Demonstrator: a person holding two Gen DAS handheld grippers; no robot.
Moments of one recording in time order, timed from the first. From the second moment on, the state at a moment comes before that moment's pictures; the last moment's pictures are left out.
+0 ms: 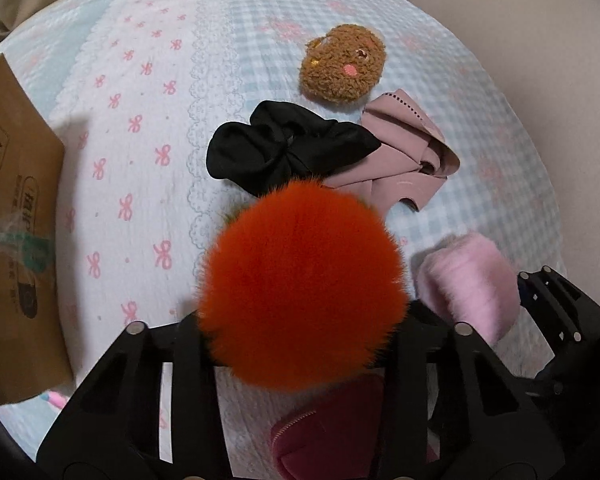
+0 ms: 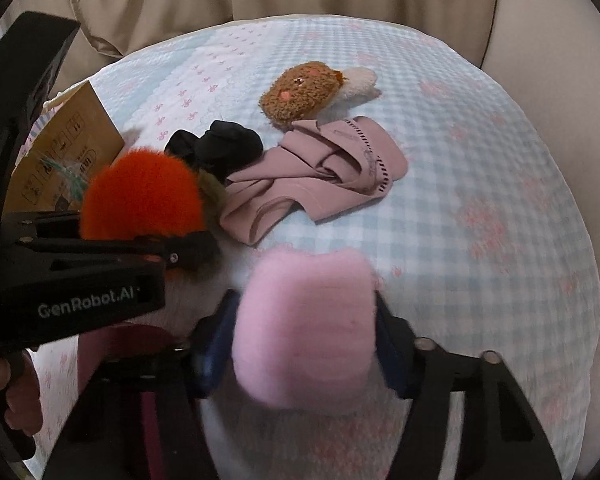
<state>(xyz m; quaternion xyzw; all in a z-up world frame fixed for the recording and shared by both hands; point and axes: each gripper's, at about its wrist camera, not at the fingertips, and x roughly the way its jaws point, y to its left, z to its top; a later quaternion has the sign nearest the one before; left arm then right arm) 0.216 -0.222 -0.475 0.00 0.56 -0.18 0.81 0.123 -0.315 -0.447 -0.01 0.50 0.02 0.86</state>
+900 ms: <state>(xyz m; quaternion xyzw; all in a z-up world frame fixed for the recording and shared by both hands) 0.199 -0.203 -0.364 -0.01 0.50 -0.18 0.85 0.118 -0.319 -0.349 0.01 0.46 -0.01 0.89</state>
